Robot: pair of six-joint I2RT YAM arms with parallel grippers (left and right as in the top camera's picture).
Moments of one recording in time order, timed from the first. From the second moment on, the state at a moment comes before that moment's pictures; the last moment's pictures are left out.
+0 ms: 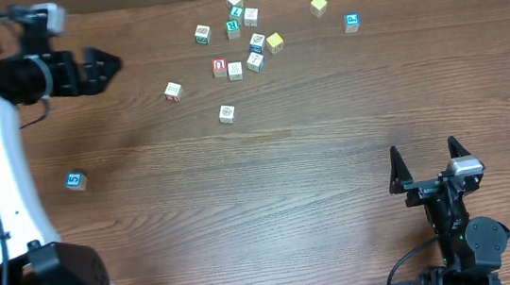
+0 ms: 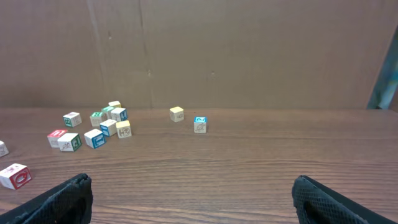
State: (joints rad) left arm 0.26 1.78 1.87 -1.11 0.59 0.30; right arm -0.18 0.01 0.02 -0.01 -0.25 0.02
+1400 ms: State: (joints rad) left arm -0.05 2.23 2.06 -1.34 -0.03 0.16; right arm -0.18 0.01 0.02 -0.01 -0.25 0.02
